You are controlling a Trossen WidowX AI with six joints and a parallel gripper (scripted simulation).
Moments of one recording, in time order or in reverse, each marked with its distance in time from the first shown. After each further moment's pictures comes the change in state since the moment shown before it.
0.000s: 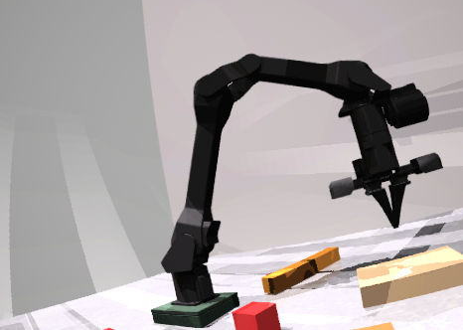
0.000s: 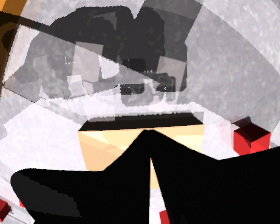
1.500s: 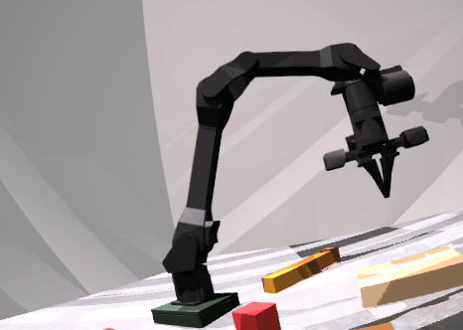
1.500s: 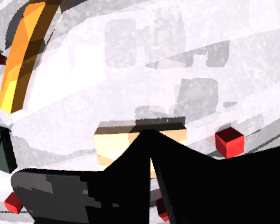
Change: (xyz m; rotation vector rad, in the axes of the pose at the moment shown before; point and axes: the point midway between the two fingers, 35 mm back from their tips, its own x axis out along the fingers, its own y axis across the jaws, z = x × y) arm -0.050 0.000 0.030 0.005 -0.001 0.000
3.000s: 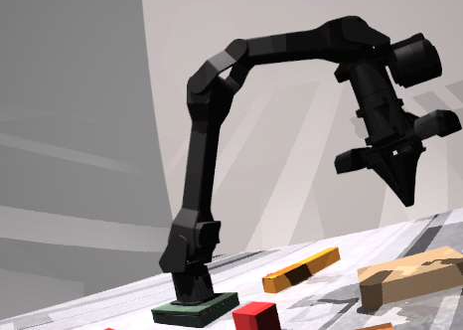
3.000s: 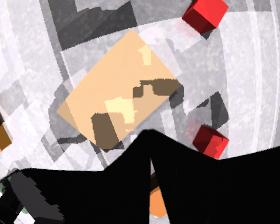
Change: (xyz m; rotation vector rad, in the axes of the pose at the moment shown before) arm 0.010 -0.012 -0.120 0.715 0.045 -0.041
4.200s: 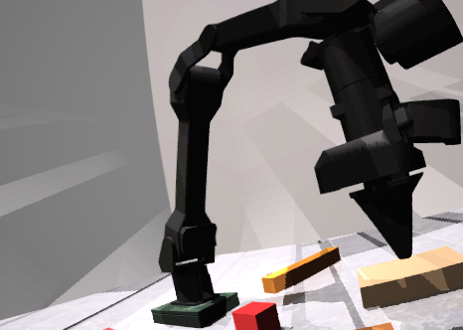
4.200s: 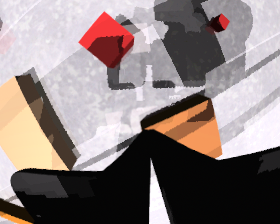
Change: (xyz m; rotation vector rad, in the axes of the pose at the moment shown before) arm 0.030 -0.067 -0.143 1.184 0.021 0.008
